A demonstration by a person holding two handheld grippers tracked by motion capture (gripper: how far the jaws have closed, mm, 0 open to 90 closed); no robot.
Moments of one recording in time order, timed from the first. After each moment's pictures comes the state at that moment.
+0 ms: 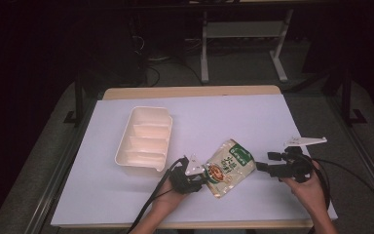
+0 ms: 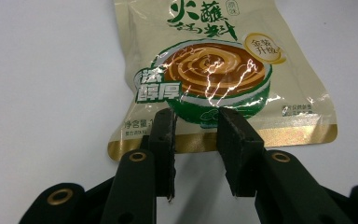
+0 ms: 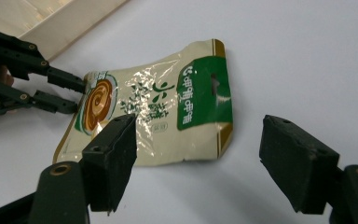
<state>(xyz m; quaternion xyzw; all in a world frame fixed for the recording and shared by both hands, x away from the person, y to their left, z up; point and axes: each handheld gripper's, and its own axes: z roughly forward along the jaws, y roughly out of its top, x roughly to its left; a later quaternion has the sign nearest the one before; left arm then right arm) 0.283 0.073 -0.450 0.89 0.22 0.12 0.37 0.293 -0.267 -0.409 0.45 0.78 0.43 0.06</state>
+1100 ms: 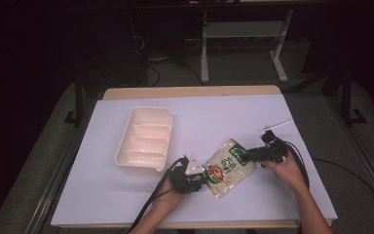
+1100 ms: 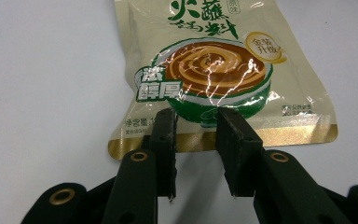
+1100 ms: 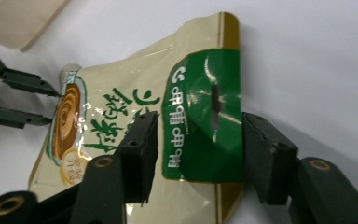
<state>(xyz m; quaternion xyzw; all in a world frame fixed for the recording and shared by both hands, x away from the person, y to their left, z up) 0.283 0.072 -0.449 0.89 0.22 0.12 0.37 0.367 -0.235 -0.439 0.45 0.81 0.37 -0.05</state>
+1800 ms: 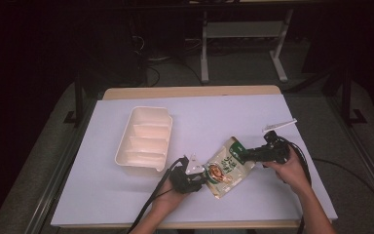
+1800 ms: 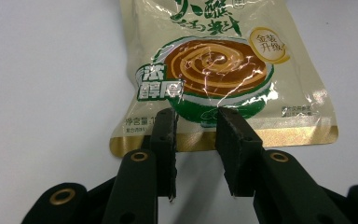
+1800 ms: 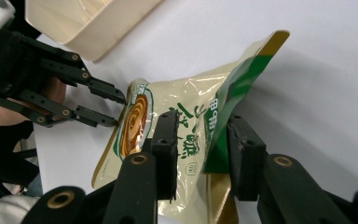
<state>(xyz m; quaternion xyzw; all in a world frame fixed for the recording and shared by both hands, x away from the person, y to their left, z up) 0.283 0.072 -0.450 0.89 0.23 0.12 0.37 0.354 -0.236 -0.422 0.39 0.80 0.44 -0.08</state>
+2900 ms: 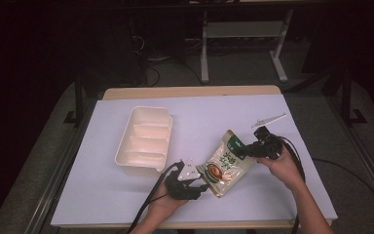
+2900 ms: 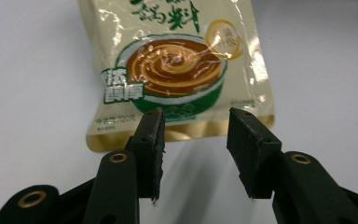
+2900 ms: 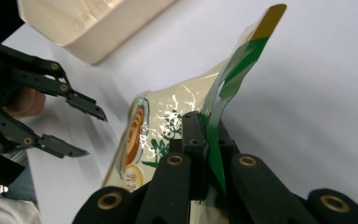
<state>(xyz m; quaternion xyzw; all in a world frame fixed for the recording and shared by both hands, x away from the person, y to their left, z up) 0.263 0.085 -0.439 0.88 0.20 0.09 0.42 0.353 -0.205 -0.394 0.37 0.83 0.41 -0.04</state>
